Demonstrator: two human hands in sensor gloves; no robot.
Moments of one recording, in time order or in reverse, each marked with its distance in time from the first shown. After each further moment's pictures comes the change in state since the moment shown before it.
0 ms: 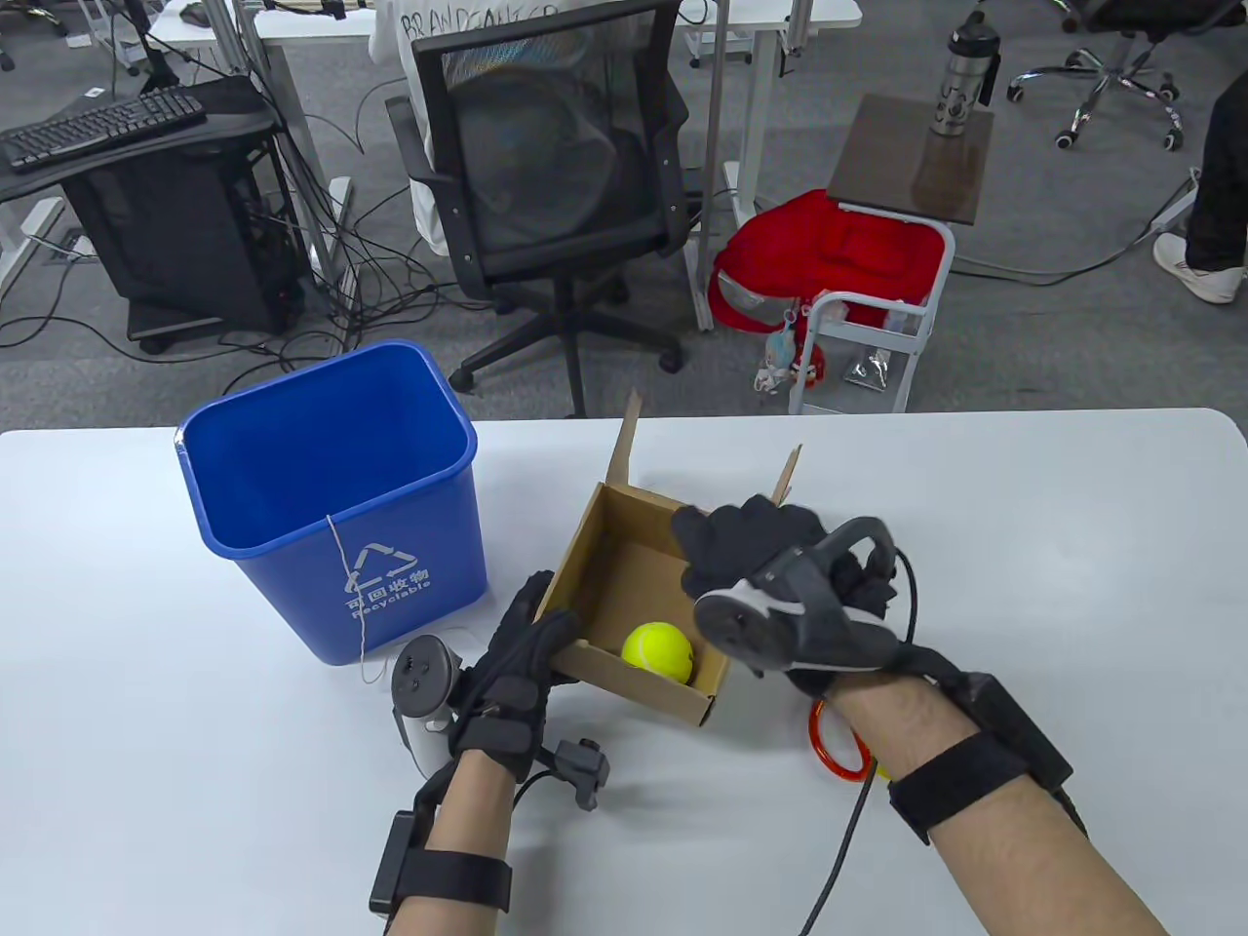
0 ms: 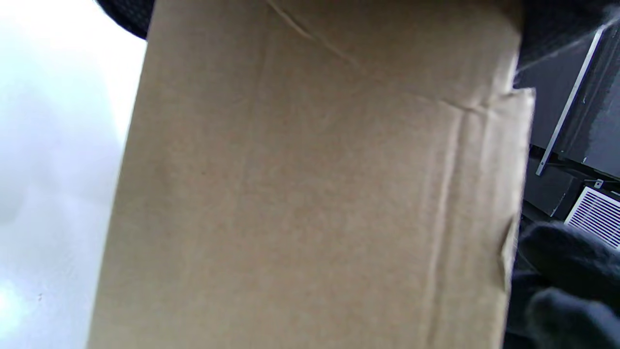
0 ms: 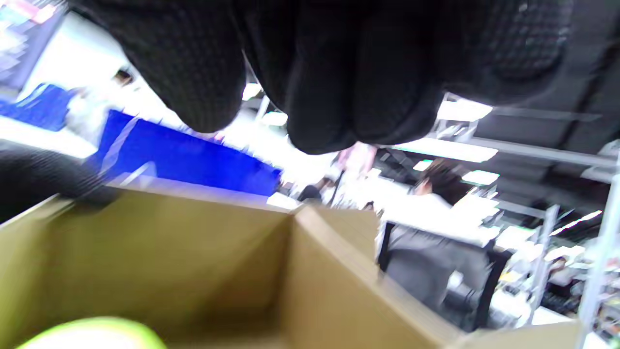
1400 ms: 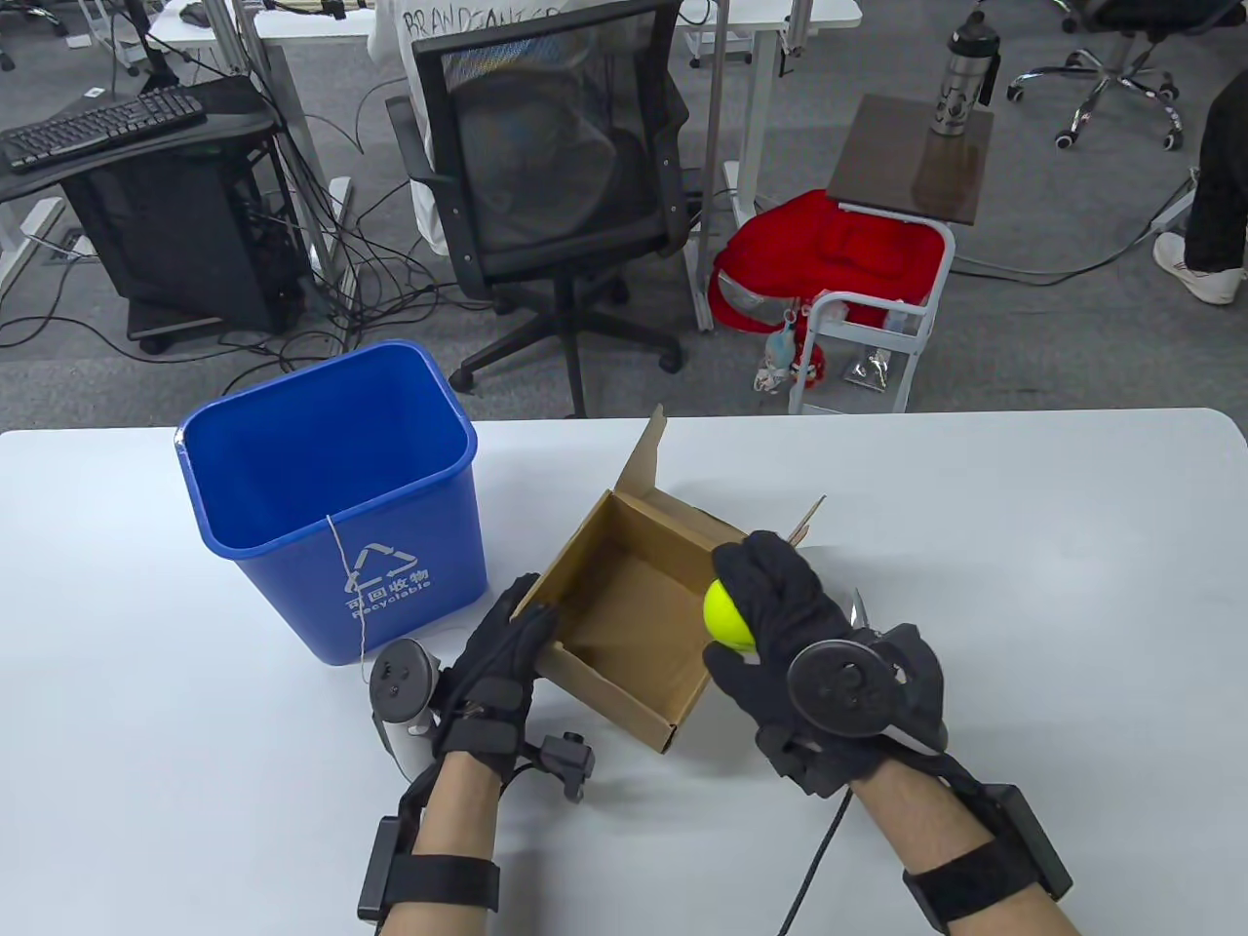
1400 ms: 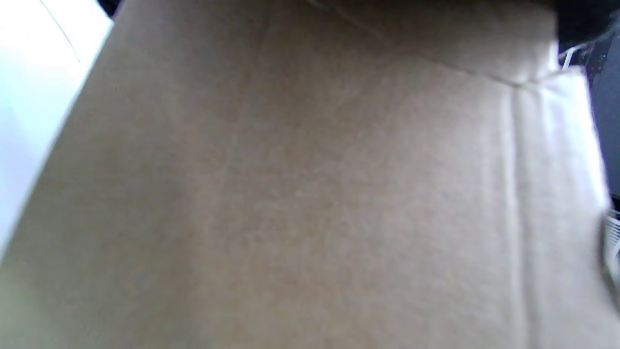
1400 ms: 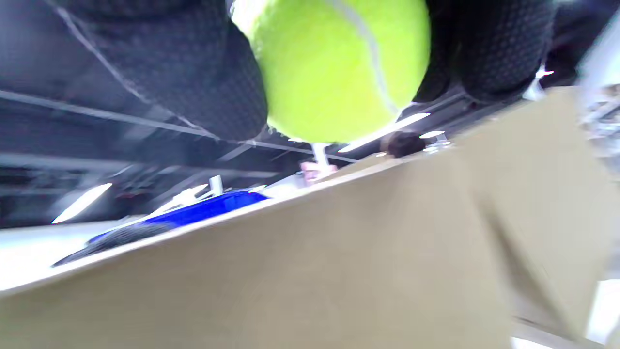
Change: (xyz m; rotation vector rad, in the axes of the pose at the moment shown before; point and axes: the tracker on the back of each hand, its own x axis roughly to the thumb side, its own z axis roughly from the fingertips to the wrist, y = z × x) left_hand 0.010 0.012 0.005 0.079 -0.029 -0.020; right_hand -0.046 0.049 0.080 -0.215 0.428 -0.574
